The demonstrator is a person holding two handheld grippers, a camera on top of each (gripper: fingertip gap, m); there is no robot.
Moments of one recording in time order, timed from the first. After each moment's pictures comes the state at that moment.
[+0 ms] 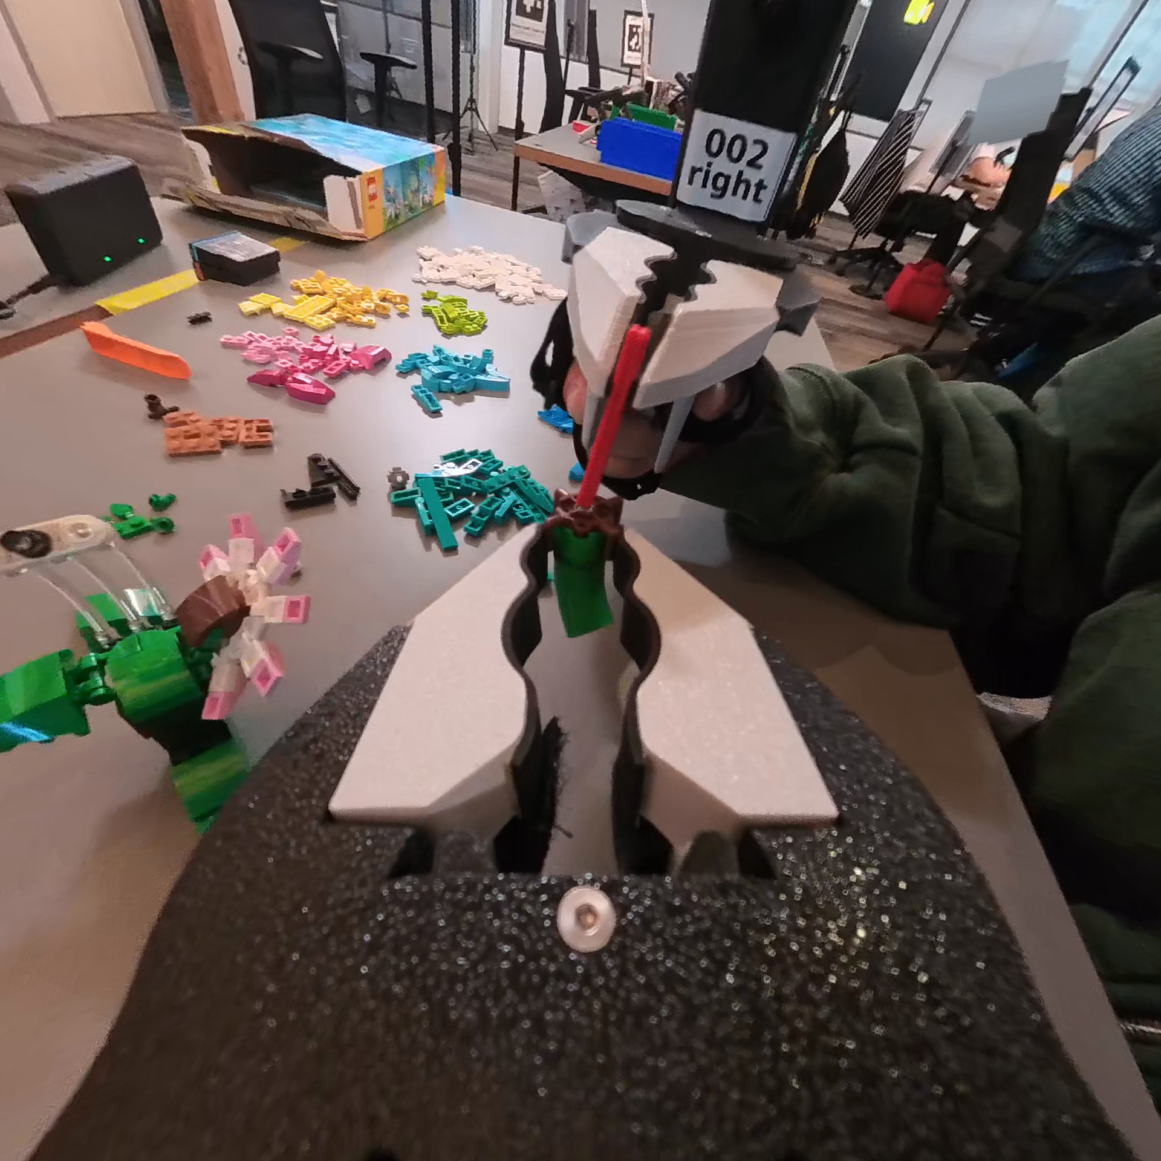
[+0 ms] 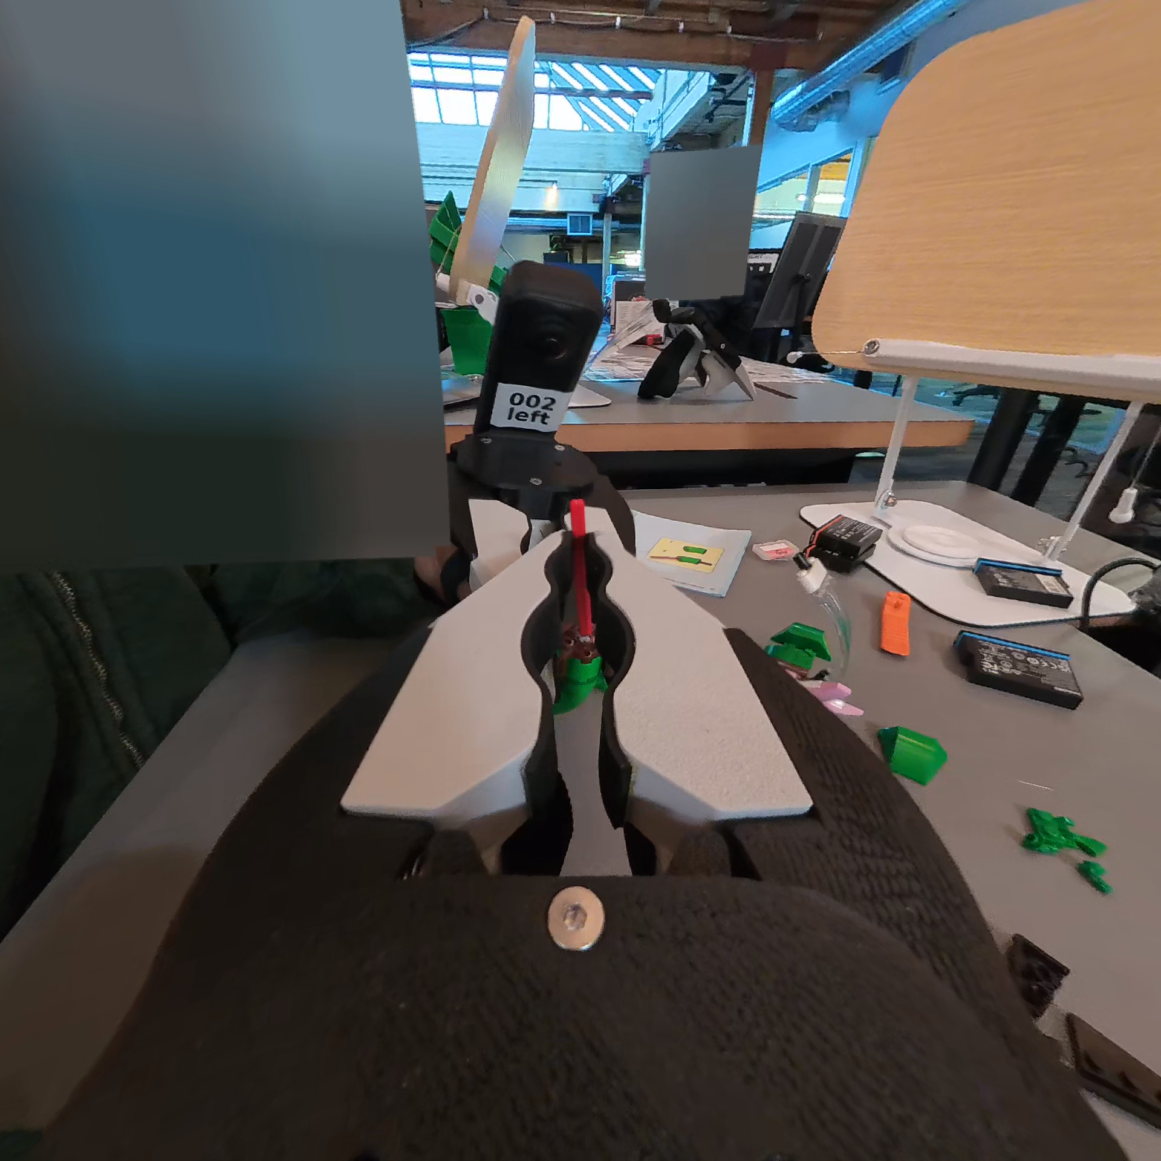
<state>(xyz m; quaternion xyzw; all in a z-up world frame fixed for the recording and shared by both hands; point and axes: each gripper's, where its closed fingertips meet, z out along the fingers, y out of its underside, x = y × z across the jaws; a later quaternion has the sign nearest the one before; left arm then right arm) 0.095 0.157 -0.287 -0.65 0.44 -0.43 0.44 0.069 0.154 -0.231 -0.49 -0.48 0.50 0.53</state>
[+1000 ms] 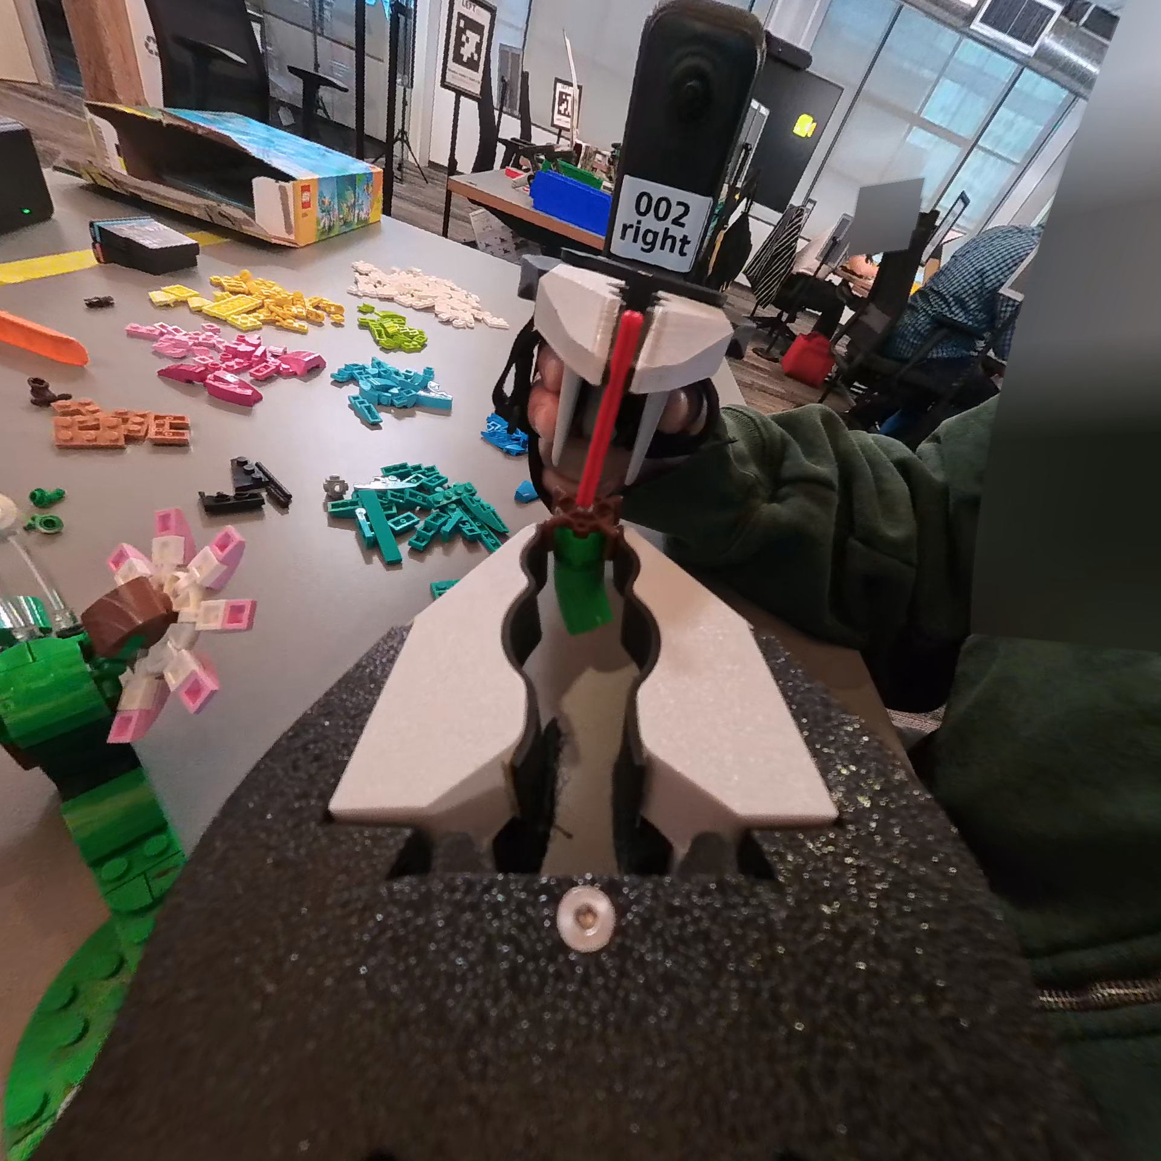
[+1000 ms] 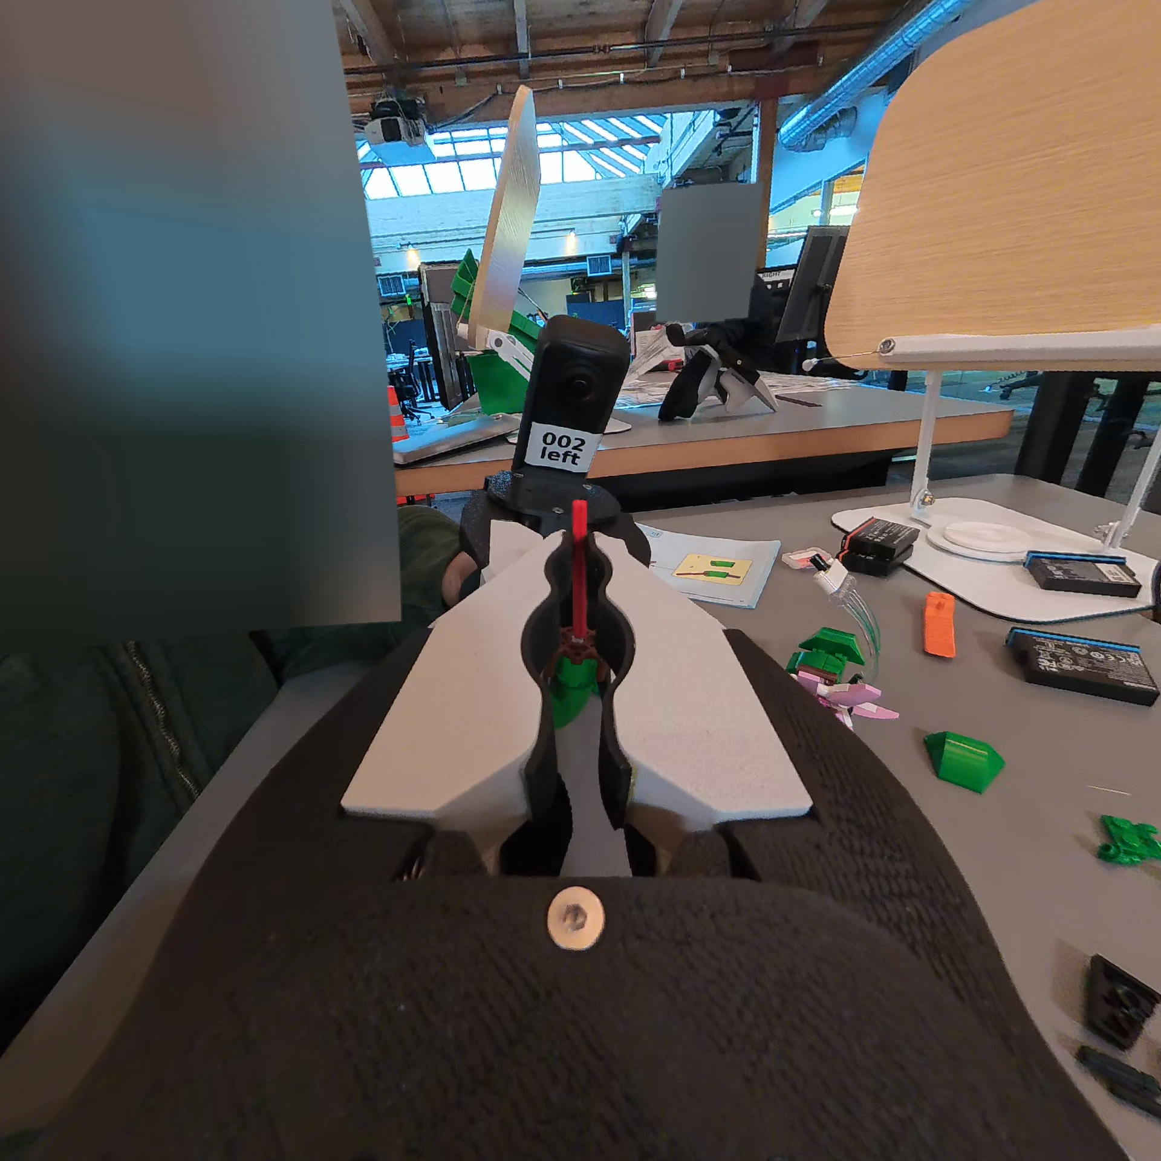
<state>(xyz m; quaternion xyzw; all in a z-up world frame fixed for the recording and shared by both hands) 0.097 0.148 -0.281 -0.63 0.42 -0.51 0.41 0.071 0.156 -0.225 -0.49 -0.45 0.55 0.51</state>
